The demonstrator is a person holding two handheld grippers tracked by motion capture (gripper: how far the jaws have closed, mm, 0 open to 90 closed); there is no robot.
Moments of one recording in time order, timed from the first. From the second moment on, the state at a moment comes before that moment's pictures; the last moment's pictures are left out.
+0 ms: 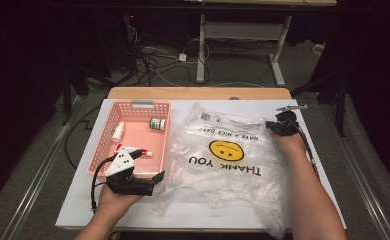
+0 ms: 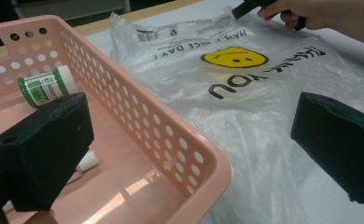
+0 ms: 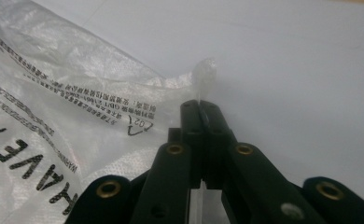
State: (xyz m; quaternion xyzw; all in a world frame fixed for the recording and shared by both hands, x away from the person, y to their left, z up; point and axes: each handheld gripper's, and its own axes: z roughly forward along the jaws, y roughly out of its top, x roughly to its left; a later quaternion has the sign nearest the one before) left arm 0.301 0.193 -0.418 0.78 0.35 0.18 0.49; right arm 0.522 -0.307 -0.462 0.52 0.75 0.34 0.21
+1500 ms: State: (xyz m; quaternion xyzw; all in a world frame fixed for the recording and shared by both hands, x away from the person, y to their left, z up) left arm 0.298 0.183 -0.416 0.78 0.33 0.17 0.50; right arm 0.293 -0.264 -0.432 0.38 0.79 0.43 0.21
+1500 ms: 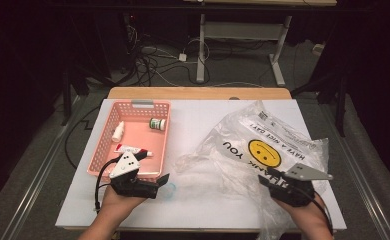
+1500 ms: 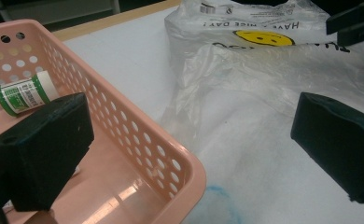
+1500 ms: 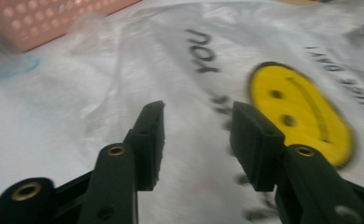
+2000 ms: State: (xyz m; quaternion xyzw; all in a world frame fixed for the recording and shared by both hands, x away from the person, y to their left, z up) left arm 0.299 0.180 -0.420 0.79 0.32 0.17 0.49; right arm 0.296 -0.187 -0.467 0.29 0.88 0.34 0.15
